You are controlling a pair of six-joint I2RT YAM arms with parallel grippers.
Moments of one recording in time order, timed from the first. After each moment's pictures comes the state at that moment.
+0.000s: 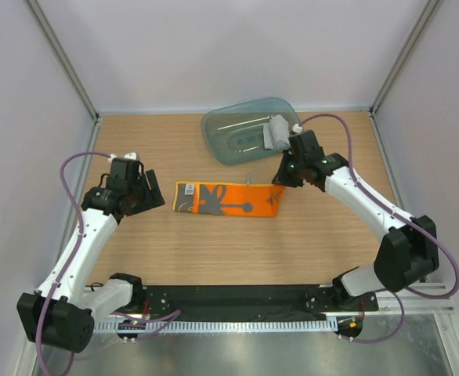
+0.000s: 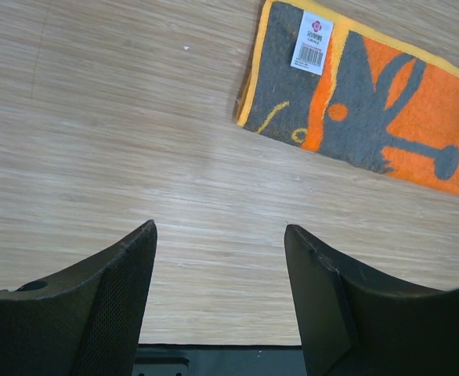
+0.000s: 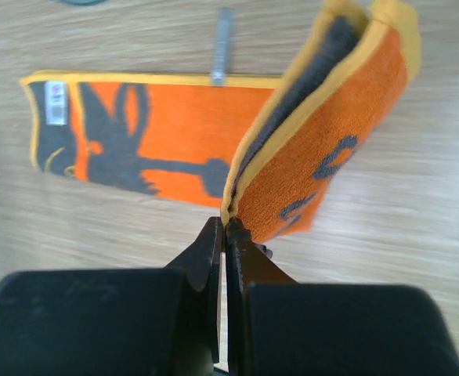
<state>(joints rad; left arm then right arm) -0.20 1.04 0.96 -0.84 -0.06 -0.47 0.40 1.42 1.14 -0.60 -0.05 0.60</state>
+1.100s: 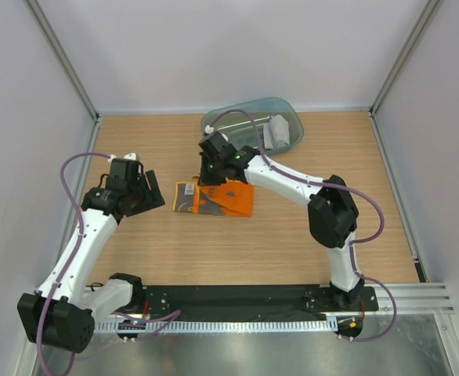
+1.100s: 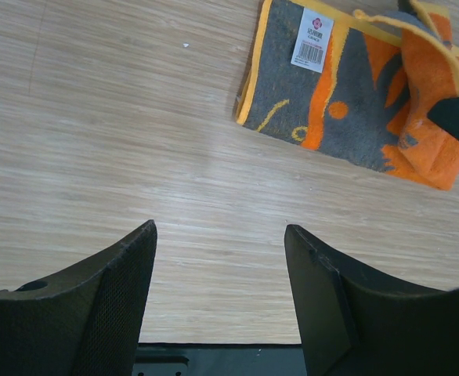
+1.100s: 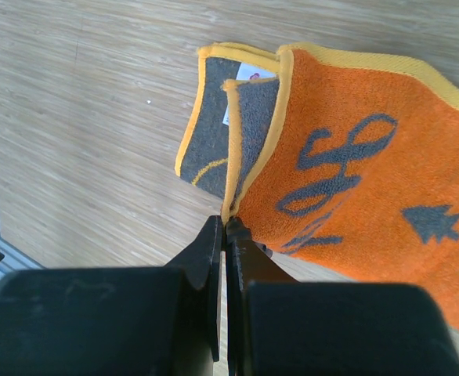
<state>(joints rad) -0.19 1.04 0.96 -0.84 -0.05 -0.47 0.84 2.01 1.74 -0.55 0.02 0.73</state>
